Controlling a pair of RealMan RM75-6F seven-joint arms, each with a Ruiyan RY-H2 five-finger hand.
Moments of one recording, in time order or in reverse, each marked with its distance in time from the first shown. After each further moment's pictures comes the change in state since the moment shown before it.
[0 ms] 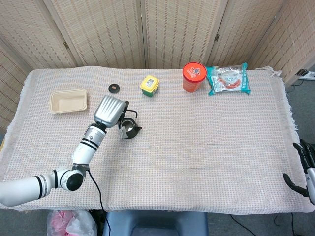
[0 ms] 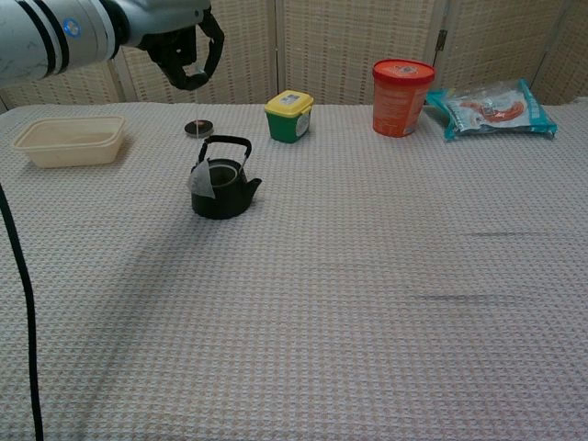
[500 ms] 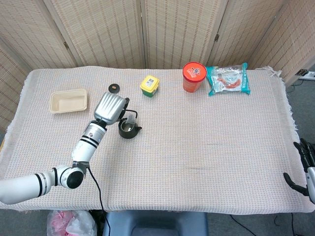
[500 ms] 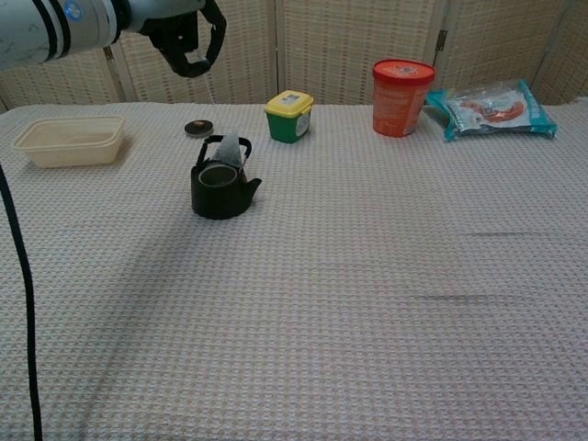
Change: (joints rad) left arm -0.027 0.019 0.004 0.002 -0.020 -0.001 -0.006; right arm 0.005 -0.002 0.007 -0.003 0.016 -0.014 -0.008
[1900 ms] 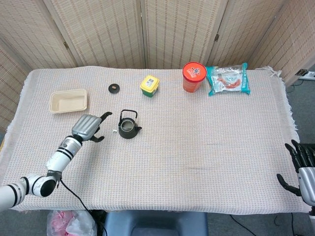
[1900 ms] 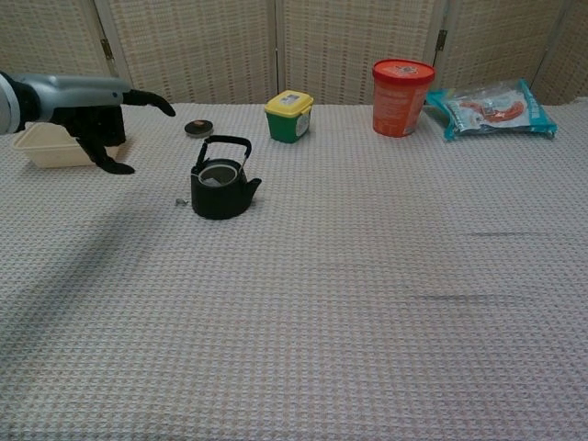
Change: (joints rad) left arm 0.183 0.115 0.149 0.046 0.174 -0.237 -0.486; right arm 0.013 -0.013 -0.015 -0.013 -0.021 -0.023 -0.050
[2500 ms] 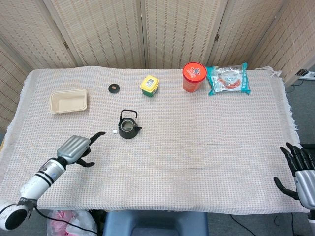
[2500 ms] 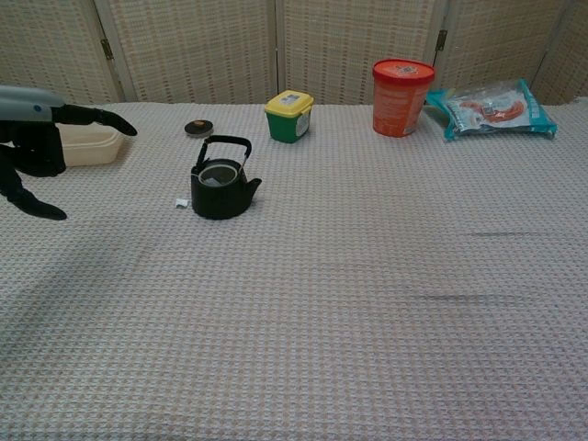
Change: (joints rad) left arm 0.175 0.272 0.071 -0.393 0.224 0.093 -0.135; right arm -0.010 0.005 -0.027 0.007 -0.066 0.034 0.023
